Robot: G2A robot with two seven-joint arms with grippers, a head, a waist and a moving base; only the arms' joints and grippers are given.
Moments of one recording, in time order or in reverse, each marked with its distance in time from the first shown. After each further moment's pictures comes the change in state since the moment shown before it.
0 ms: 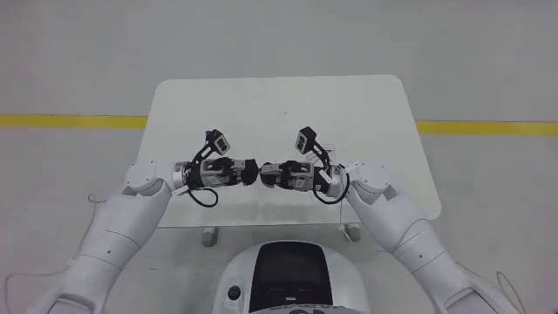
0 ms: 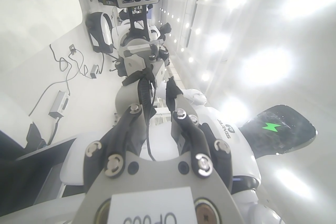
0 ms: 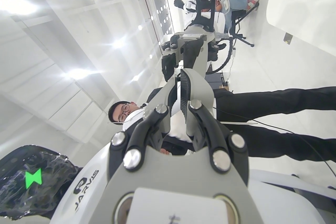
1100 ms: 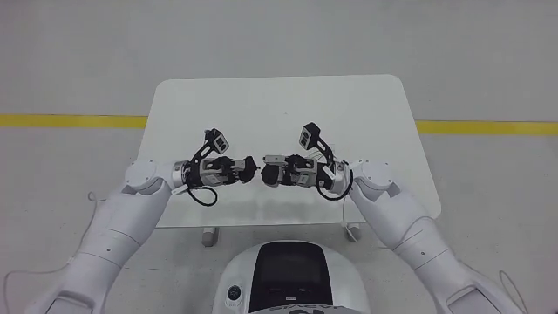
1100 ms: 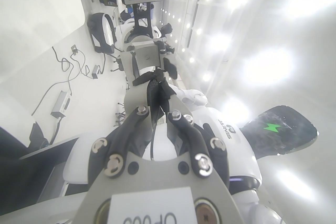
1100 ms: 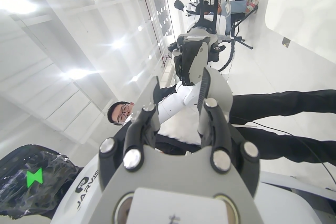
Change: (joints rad) left arm -0.016 0.004 0.009 0.022 -0.005 -0.015 -0.005; right arm 0.009 0.010 0.026 0.001 0.000 -0.008 -0.003
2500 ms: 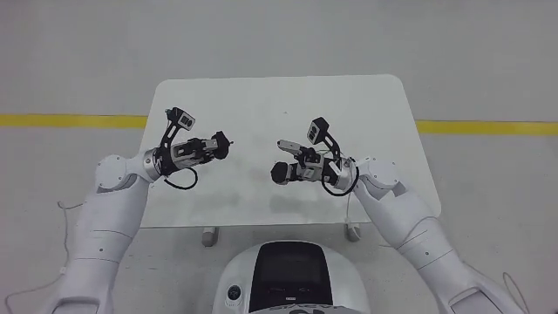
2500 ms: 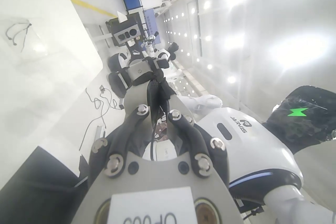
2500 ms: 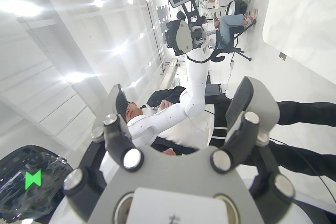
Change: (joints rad) left arm 0.049 -0.094 -0.344 0.004 0.157 -0.159 -0.059; right arm -0.009 0.006 0.030 -0.010 -0.006 -0.013 -0.027
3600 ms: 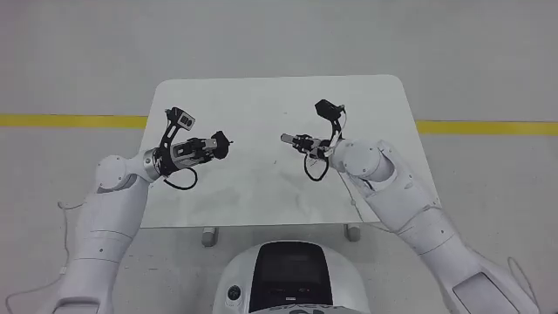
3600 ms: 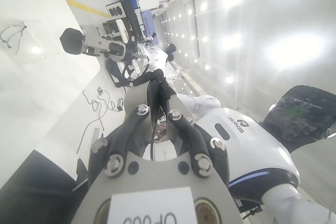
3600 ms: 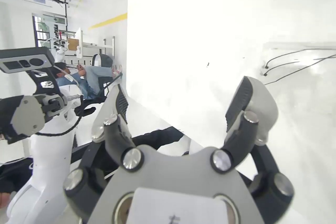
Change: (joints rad) left arm 0.000 0.000 0.001 0.000 0.000 0.000 0.000; right arm 0.140 0.019 -0.089 -0.086 -0.906 0.389 -0.315
